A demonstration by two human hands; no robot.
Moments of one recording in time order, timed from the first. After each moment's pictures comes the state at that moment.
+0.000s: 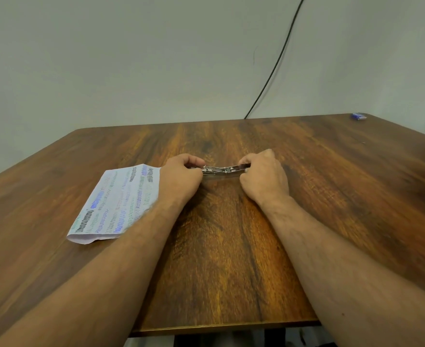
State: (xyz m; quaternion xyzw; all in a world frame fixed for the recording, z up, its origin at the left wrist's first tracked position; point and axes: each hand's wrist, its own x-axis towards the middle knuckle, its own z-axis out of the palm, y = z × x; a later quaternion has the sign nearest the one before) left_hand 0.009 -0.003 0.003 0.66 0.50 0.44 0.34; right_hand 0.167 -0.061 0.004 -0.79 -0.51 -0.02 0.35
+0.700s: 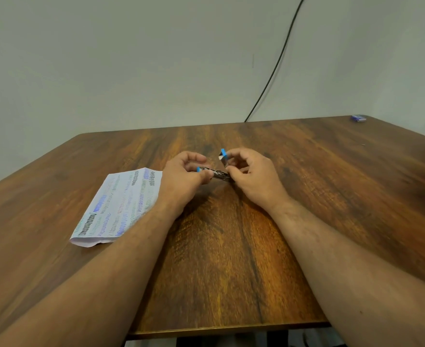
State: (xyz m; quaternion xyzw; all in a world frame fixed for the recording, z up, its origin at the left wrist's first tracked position) left_hand 0.002 0.001 0.001 0.66 0.40 0.47 0.43; right_hand 0.170 -0.059 -0.001 -0.59 -0.62 0.04 0.51
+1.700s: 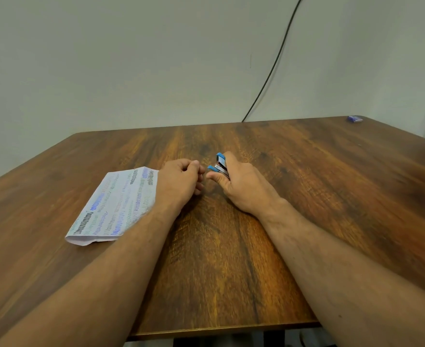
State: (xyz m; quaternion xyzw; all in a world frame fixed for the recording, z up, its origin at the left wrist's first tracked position) left_hand 0.009 0.007 -0.004 0.68 0.46 0.47 0.33; right_hand 0.161 -0.055 -0.003 -0.63 -0.70 -0.04 0.33
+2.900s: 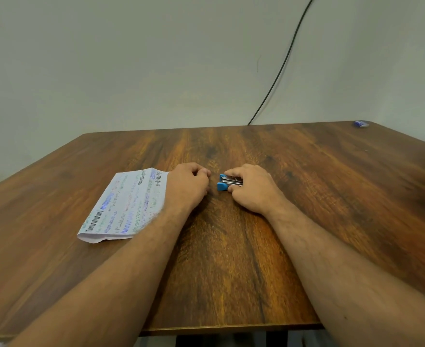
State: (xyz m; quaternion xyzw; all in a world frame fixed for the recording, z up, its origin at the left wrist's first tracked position) left_hand 0.011 0.003 -0.004 0.69 0.50 0.42 0.31; right_hand 0.162 -0.059 0.003 -0.71 -0.65 0.02 0.27
